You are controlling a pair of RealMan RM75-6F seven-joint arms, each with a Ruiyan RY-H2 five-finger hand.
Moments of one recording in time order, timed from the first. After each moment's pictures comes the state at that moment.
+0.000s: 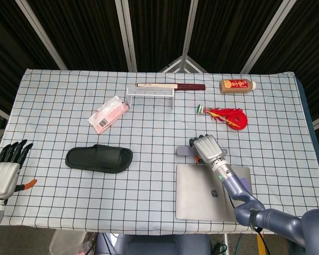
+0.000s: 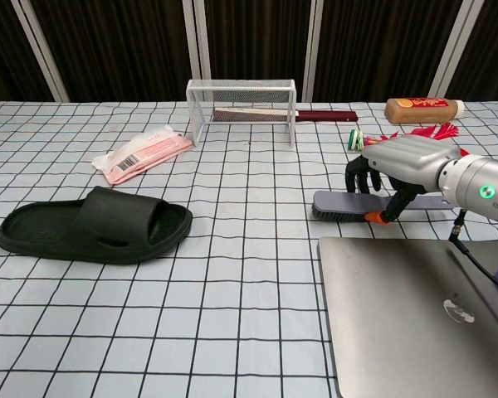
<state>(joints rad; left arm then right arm) -0.17 -1.21 -0.04 -1.49 1.46 1.39 0.10 0.73 -1.63 0.16 -1.20 -1.23 0.88 -0.30</state>
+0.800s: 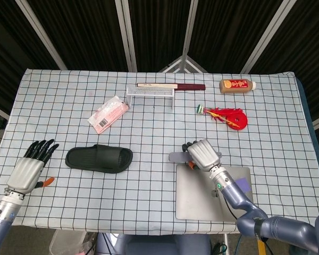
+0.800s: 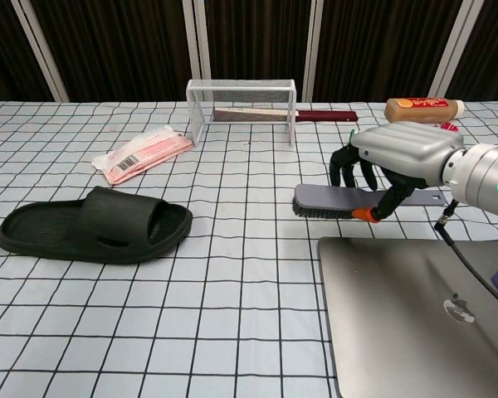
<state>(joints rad) -0.28 -1.24 -0.03 -1.46 1.55 1.27 0.10 0.71 -1.53 0.15 -1.47 -1.24 0.95 -0.39</state>
